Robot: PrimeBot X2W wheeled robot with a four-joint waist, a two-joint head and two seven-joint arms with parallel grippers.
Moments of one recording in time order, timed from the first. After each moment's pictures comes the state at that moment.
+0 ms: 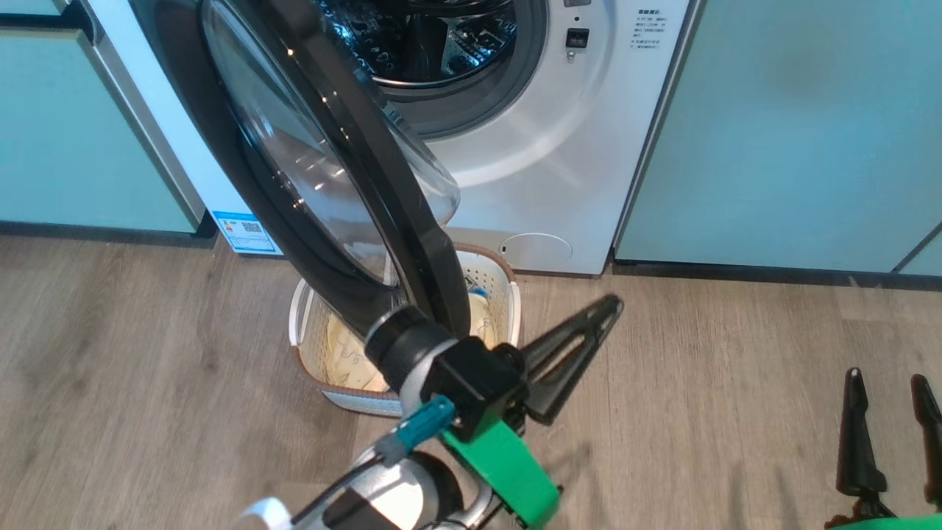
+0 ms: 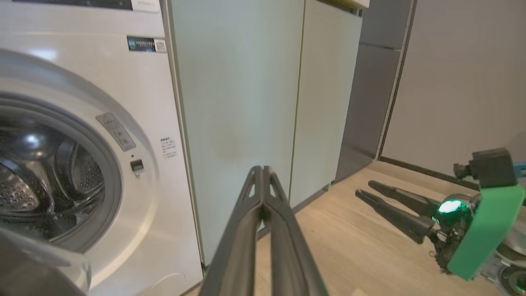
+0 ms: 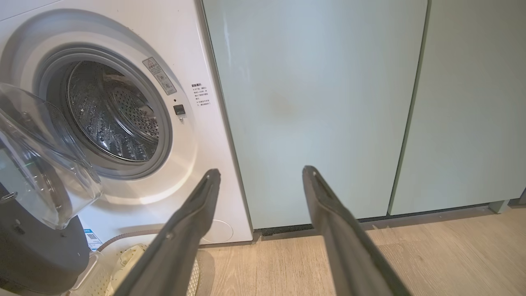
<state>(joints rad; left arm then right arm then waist) -0.25 0.06 -0.56 -0.30 -0.18 -0.10 0.07 0.18 -0.04 -0.09 -0.08 0.21 0.13 -0.25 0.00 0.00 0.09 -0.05</state>
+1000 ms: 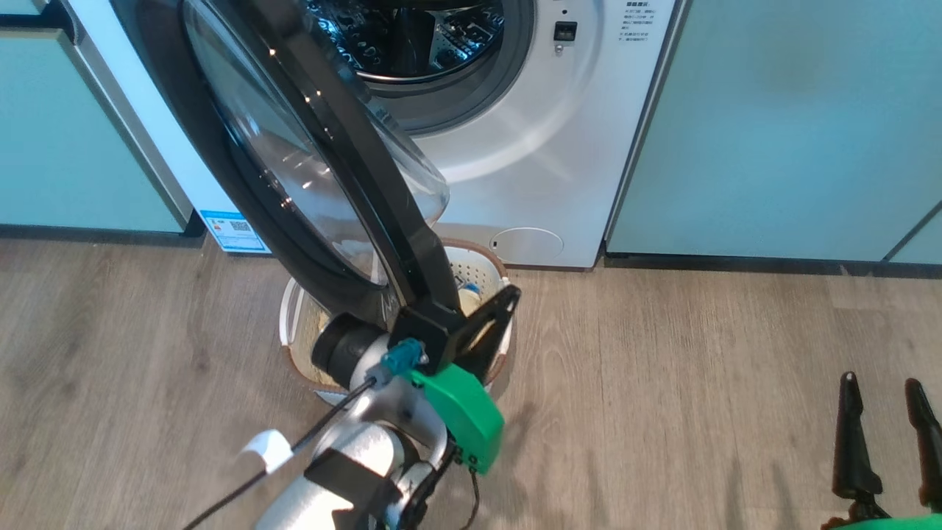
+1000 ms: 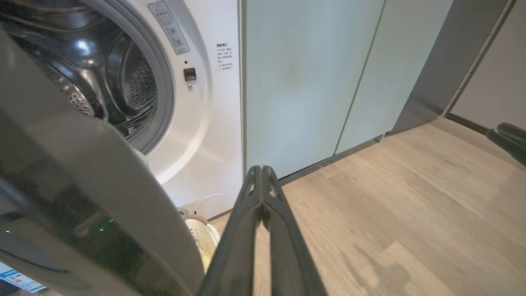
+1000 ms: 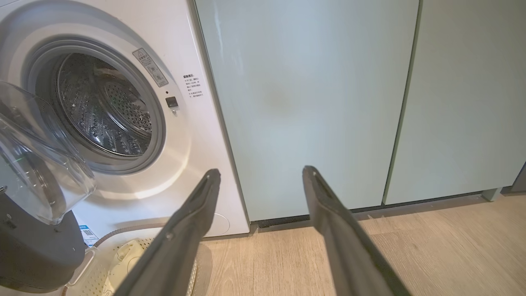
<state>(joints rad) -0.28 0.08 -0.48 -0.02 -0.21 -0.02 0.11 0.18 -0.04 -0.08 -0.06 0.22 0.13 -0.25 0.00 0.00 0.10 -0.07</state>
